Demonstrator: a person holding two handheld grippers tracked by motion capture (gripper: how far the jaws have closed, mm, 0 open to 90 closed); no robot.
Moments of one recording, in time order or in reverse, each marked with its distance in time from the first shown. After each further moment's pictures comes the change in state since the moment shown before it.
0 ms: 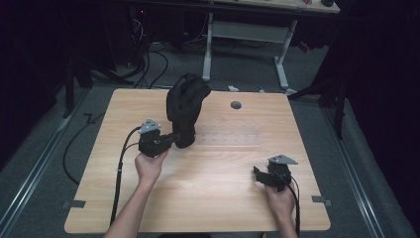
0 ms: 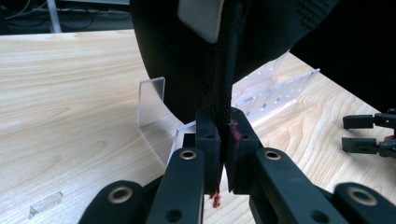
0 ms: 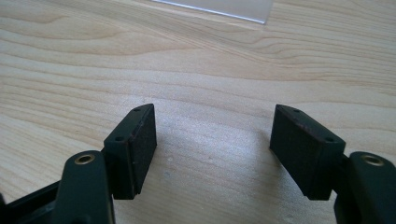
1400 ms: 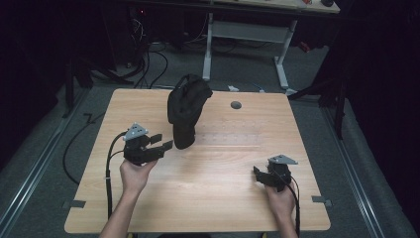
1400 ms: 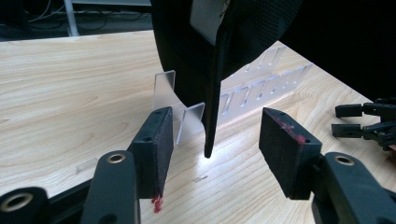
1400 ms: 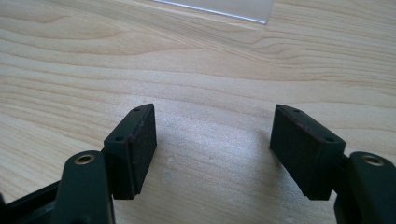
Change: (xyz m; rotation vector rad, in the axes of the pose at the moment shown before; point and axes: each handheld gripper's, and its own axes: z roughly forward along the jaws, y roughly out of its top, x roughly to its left) left arm -0.009 -0.001 -0.054 -0.005 0.050 0.013; right arm 0.000 0.000 0.000 0.000 0.003 0.002
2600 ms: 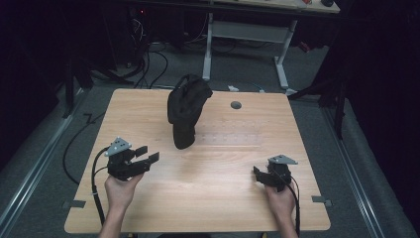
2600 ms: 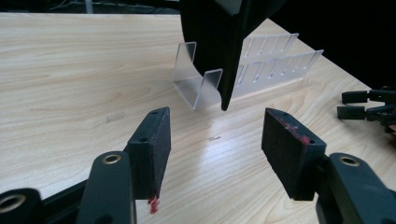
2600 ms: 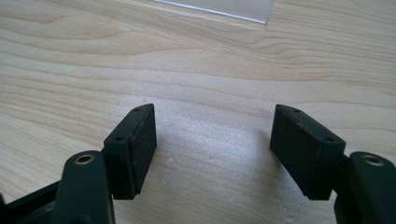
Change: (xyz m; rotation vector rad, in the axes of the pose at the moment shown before) left arm 0.008 -0.035 -0.037 0.009 0.043 -0.054; right arm 0.000 0.000 0.000 0.000 0.000 0.000
